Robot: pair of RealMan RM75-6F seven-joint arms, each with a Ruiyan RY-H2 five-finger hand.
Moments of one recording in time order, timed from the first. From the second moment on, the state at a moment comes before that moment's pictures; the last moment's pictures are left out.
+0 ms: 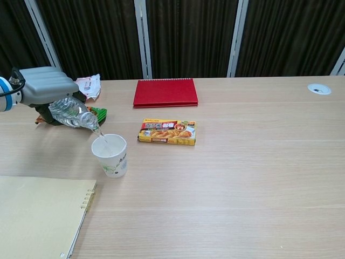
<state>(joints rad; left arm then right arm) -0.82 -1.47 -0.03 -1.11 1.39 0.81 0.37 0.12 -1.10 0.15 -1.60 -1.19 1.38 -0.23</state>
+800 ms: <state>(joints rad) -0.76 -1.44 -0.03 -1.11 1.45 0.90 -0.11 0.11 -1.09 0.15 -1.61 -1.19 1.38 -0.23</state>
